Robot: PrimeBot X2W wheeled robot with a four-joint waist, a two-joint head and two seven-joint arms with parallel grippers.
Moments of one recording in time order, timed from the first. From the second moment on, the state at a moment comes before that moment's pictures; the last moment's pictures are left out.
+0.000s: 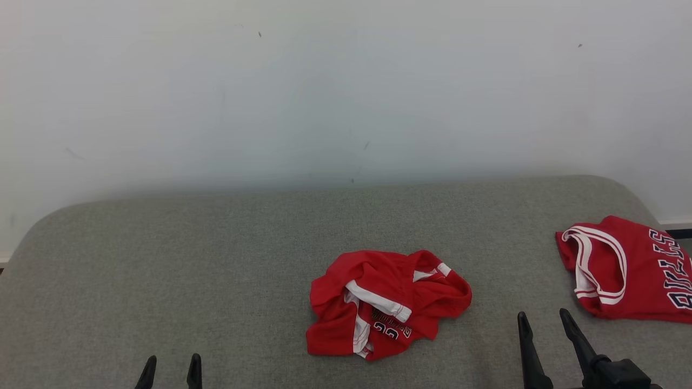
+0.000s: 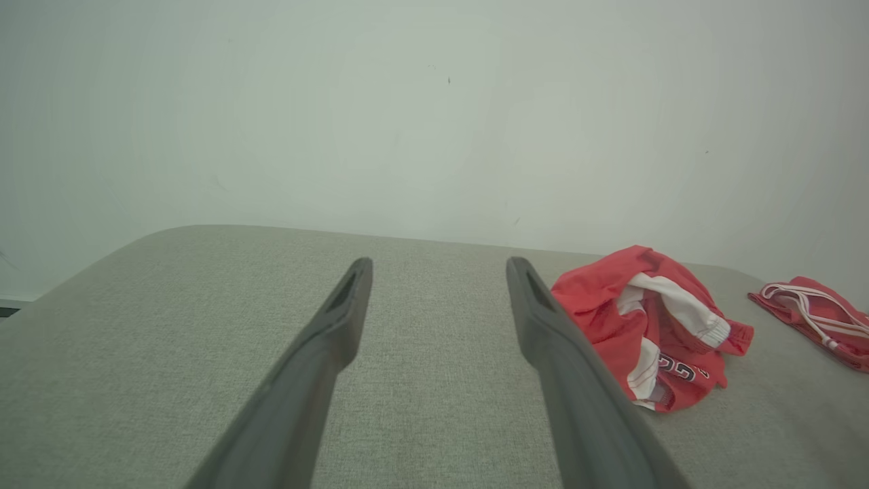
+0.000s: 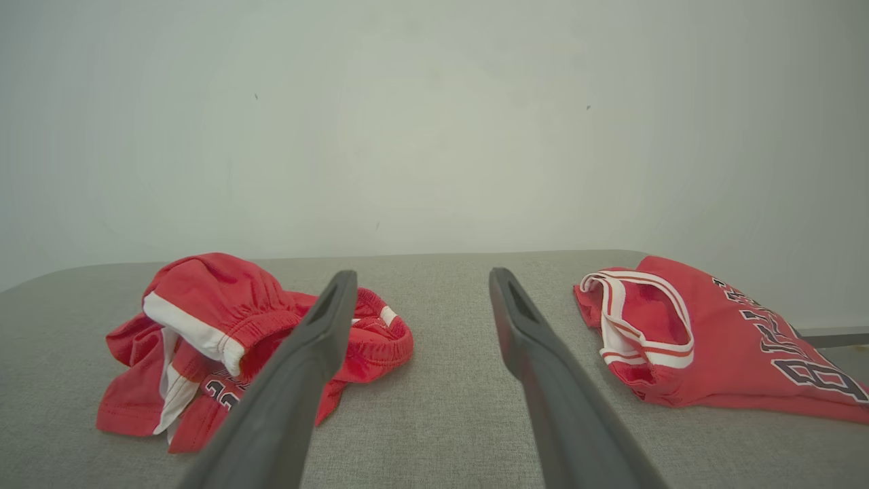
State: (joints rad) left arm 0.19 0.14 -0.05 0.05 -0.31 -0.12 -0.26; right arm 0.09 -0.05 -0.03 0.15 0.07 0.13 -0.21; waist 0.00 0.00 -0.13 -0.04
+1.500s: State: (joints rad) left arm -0.47 0.16 -0.73 0.50 -0.36 -0.13 0.00; right arm 0.04 -0.05 0.04 0.12 0.05 0.13 -0.19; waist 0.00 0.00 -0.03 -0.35
